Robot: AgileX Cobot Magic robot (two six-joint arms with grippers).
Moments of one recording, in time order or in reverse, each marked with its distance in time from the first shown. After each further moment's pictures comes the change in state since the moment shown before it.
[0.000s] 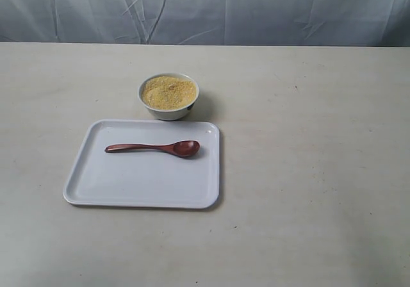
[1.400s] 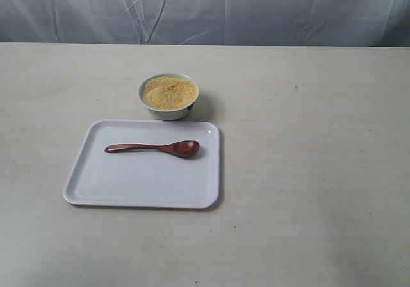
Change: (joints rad) left arm 0.000 0.000 0.000 0.000 0.000 0.000; right arm 0.159 0.429 -0.178 -0.011 -0.010 -0.001
